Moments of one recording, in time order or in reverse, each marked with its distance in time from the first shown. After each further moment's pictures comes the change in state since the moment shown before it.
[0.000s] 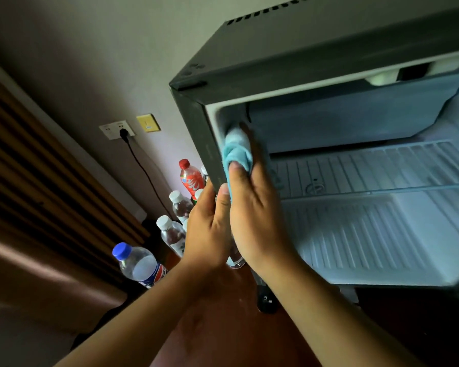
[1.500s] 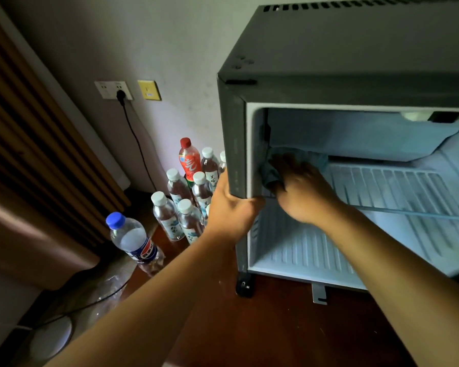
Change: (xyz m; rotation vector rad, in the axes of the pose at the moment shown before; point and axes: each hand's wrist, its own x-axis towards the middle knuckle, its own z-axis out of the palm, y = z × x) left_hand 0.020 -0.010 0.031 -0.285 -0.004 -0.201; right_hand 0.075 0.046 -0.085 -1.415 -0.497 -0.160
